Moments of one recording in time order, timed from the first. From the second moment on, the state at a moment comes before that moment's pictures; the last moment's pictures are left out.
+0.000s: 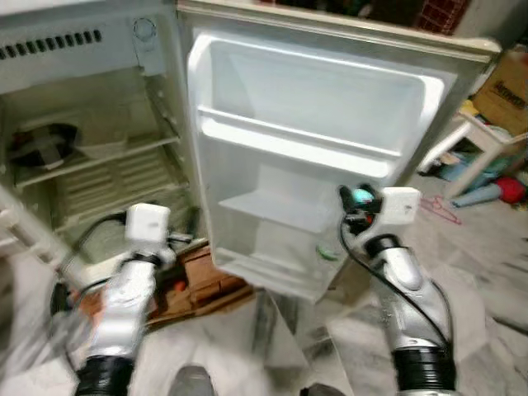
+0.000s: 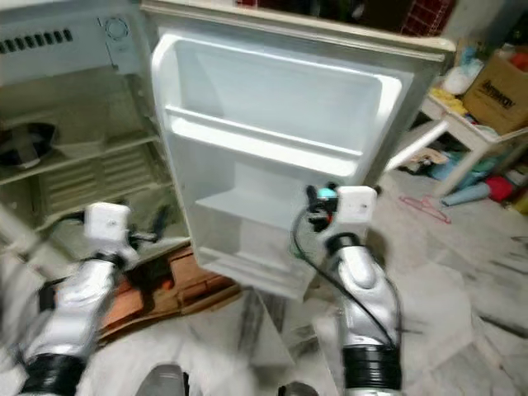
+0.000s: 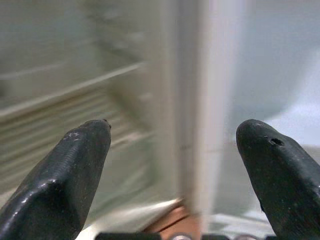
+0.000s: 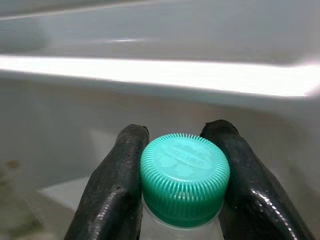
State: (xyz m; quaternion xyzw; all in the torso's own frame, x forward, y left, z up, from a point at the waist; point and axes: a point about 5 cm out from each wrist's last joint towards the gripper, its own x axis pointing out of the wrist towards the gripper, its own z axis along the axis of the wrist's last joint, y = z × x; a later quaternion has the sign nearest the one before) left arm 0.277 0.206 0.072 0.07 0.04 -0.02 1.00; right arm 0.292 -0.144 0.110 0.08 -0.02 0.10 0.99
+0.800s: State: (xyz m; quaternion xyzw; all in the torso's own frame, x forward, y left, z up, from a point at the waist) left arm 0.277 0.195 0.066 0.07 0.05 -0.03 1.00; right arm 0.294 -0.132 0.112 0.09 -0.01 0.13 0.99
